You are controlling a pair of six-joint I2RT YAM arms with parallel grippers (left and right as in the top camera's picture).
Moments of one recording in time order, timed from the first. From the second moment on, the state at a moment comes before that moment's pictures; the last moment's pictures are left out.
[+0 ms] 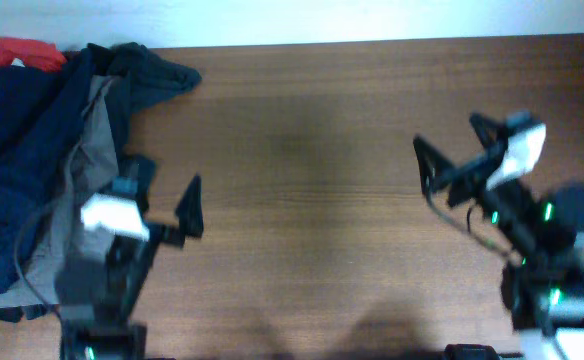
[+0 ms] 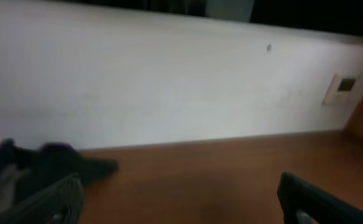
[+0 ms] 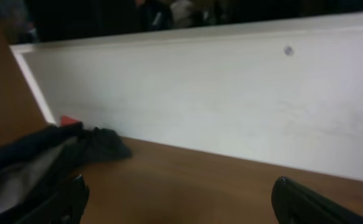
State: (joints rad) left arm 0.00 0.62 0.56 0.05 0.29 -0.12; right arm -0.08 0.85 0.88 -0.09 -0.54 0.10
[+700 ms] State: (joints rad) left arm 0.00 1.79 1.52 -0.71 0.16 0.04; right arm -0.08 1.62 1.27 -0.34 -0.82 0.11
